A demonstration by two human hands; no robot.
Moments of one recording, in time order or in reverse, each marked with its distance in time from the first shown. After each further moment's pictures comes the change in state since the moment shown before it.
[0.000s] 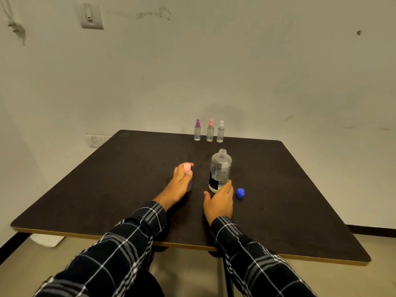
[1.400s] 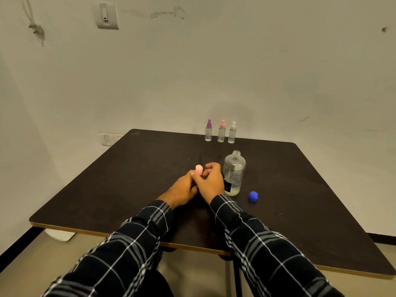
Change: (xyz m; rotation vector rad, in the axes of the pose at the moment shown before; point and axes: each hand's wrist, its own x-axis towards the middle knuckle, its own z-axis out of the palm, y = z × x) left_hand 0.008 -0.016 -0.027 0.360 -0.189 0.020; right_hand 0.024 -0.049 0.030 0.303 -0.210 -0.295
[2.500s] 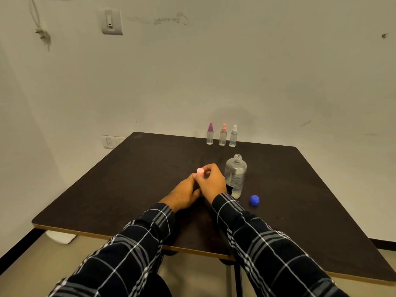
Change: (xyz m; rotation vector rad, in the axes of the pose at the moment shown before) left_hand -0.001 0.001 0.001 0.022 -0.001 0.016; right_hand 0.004 -0.014 -0.005 -0.045 -0.034 0.002
